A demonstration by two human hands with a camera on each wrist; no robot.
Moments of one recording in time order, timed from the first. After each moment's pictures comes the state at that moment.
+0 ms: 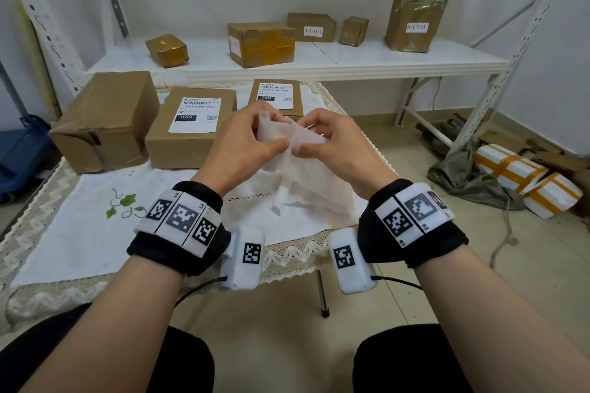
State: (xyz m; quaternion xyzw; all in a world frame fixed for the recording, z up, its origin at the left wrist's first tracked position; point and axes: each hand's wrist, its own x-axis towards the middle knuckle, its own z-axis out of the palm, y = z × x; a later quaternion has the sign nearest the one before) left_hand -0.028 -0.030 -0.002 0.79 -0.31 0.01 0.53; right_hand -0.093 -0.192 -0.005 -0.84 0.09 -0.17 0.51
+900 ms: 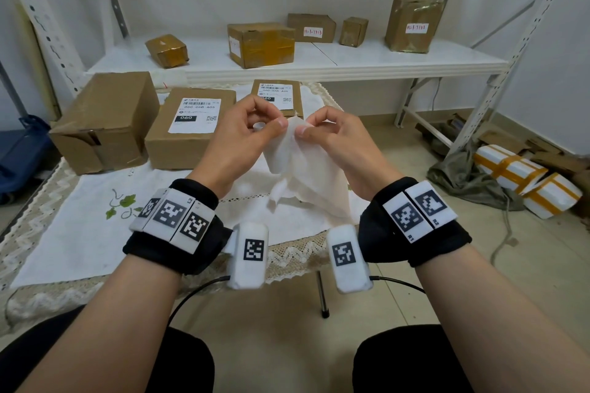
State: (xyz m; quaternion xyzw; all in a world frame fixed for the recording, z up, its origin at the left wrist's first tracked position) left_hand -0.025 -0.033 -0.001 0.72 -0.29 0.00 0.63; right_hand -0.097 -0.189 0.001 -0.75 0.10 -0.17 0.63
